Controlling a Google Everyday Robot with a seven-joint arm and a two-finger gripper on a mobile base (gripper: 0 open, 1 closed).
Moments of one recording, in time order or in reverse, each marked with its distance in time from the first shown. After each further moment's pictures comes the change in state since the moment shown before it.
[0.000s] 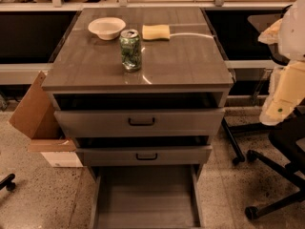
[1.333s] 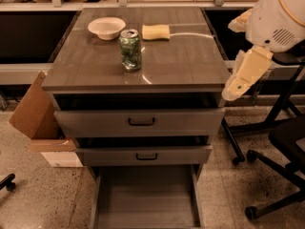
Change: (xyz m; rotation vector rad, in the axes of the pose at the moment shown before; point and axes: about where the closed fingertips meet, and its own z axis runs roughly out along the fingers) arm -0.057 -0.048 0.032 0.021 -0.242 -0.007
